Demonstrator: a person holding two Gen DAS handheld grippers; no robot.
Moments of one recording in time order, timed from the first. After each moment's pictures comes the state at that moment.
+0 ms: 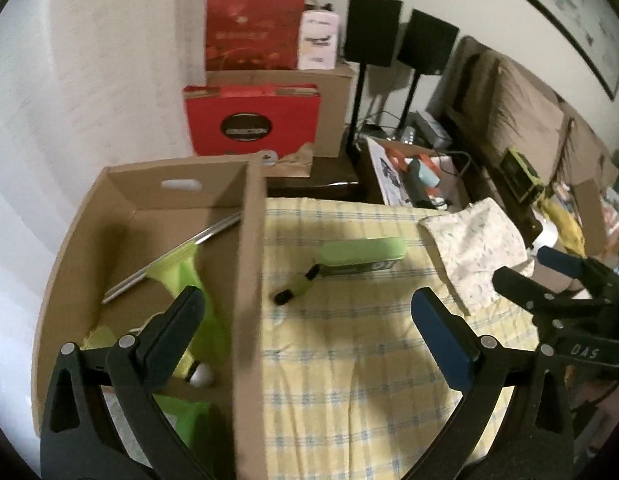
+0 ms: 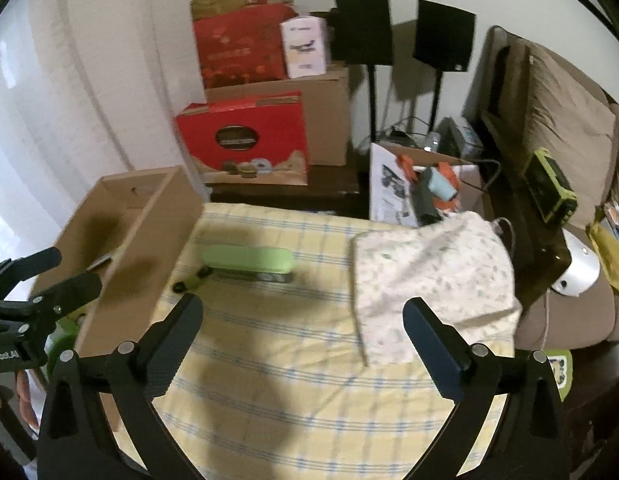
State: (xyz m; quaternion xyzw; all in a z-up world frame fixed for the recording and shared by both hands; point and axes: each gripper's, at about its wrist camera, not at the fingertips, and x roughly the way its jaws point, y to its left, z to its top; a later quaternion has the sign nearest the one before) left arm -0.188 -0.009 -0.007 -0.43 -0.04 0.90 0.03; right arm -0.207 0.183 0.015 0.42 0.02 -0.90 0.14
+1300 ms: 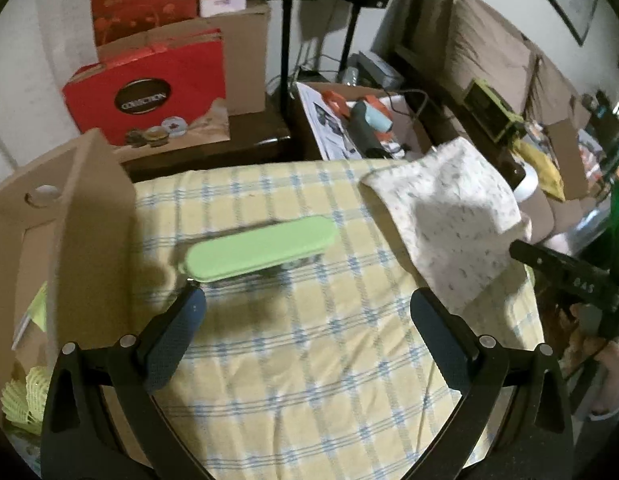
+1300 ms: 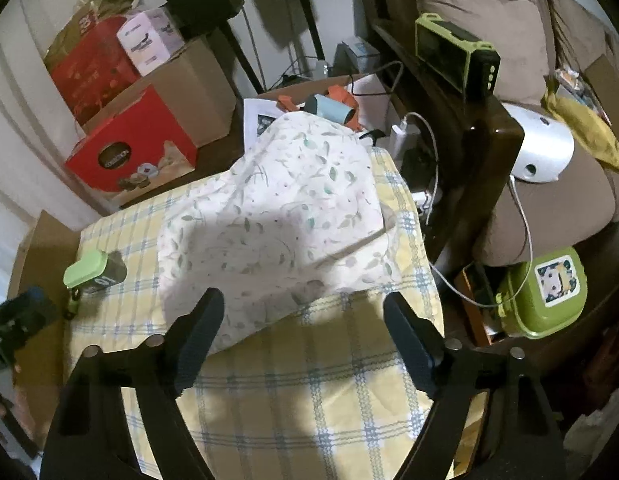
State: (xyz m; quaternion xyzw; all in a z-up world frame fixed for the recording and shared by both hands) left arm -0.259 0.081 -0.086 -0.50 0.00 0.86 0.13; right arm -0.245 0.346 -0.076 0.48 -0.12 -0.87 0.03
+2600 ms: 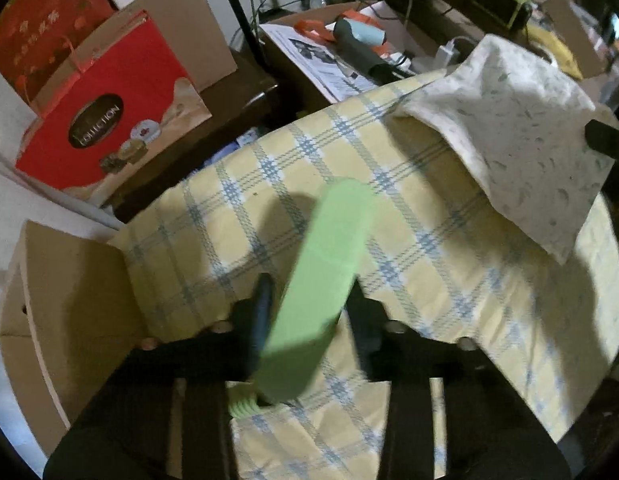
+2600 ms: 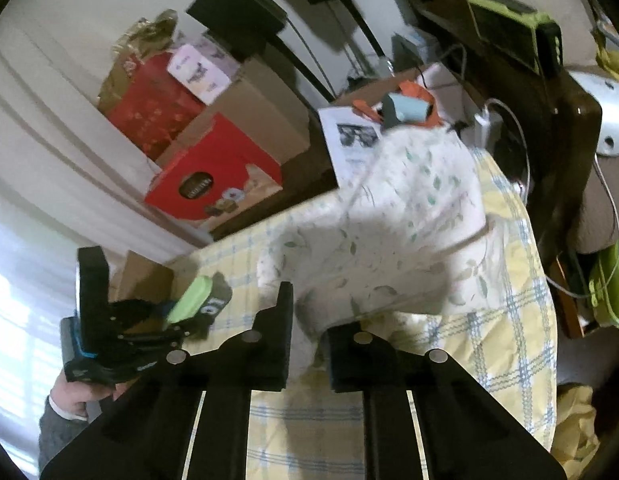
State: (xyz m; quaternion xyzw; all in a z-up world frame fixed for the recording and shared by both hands) left arm -0.315 0.097 -0.137 -0.58 0.18 0.78 0.16; right arm -0.267 0.326 -0.058 0.44 -0.25 -0.85 0.15
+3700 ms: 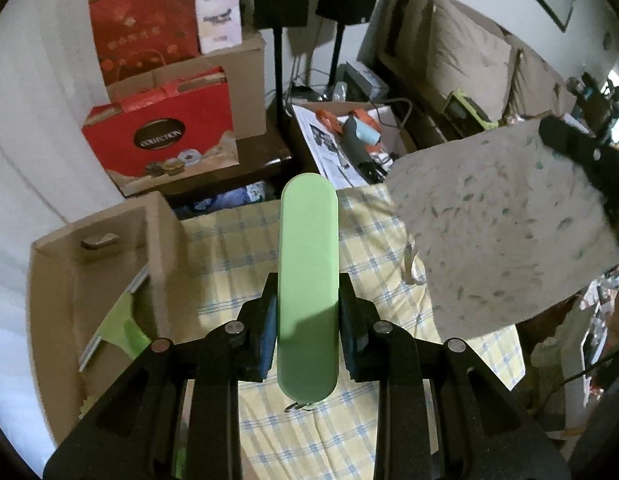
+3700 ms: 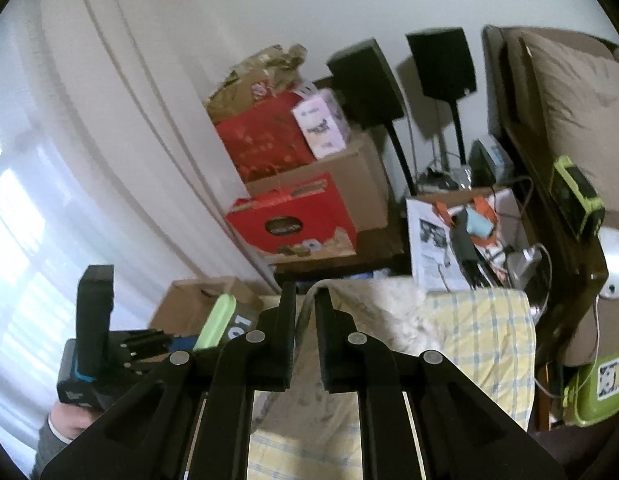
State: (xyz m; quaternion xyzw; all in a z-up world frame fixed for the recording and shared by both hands) left arm -0.246 0.043 0.007 -0.50 0.03 0.85 0.15; right arm -0.233 0.250 0.110 0.34 -0.14 -0.90 0.24
